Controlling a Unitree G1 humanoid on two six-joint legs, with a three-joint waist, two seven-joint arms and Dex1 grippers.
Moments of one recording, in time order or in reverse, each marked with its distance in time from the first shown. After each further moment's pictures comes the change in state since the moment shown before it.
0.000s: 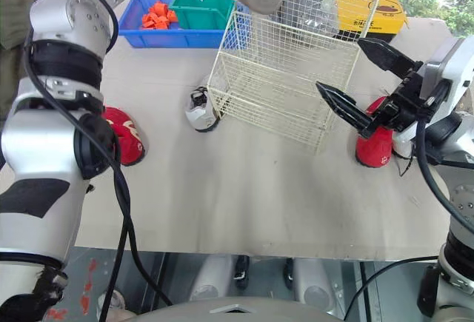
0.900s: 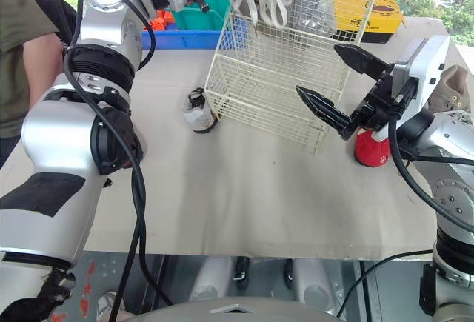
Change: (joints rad) left arm -0.008 -0.102 -0.008 0.220 0.339 -0.348 -0.130; right arm -0.026 -0.017 0.136 -0.004 0.041 -0.036 -0.073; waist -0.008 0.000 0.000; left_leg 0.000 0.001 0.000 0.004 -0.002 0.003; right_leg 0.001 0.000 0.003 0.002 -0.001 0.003
